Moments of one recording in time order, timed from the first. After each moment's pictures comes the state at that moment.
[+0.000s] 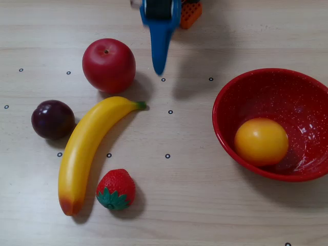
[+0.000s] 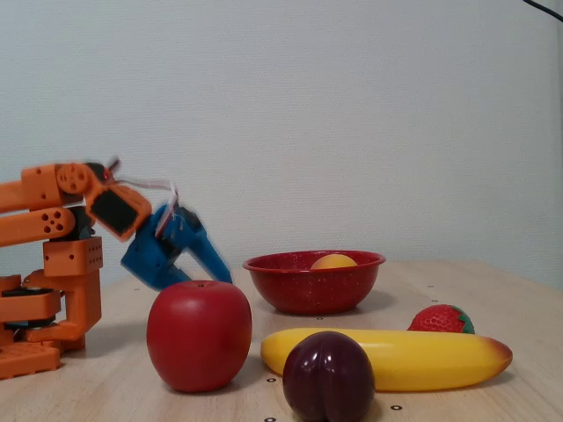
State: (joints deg) arm -1.2 180.8 174.4 47.5 3.8
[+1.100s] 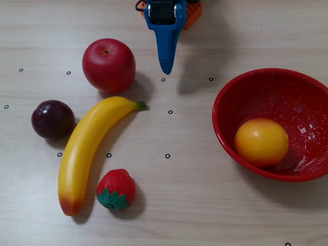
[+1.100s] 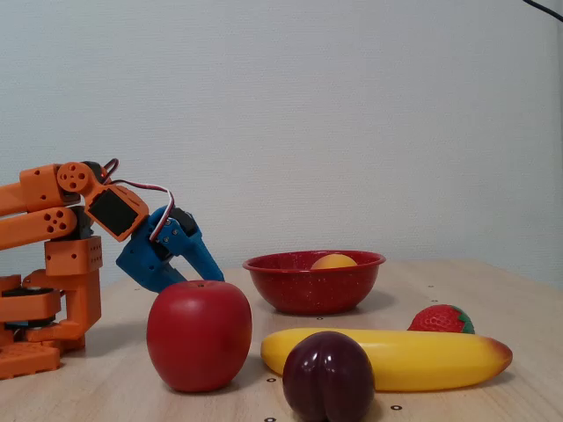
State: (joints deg) arm 1.6 183.1 174.7 53.6 -3.3
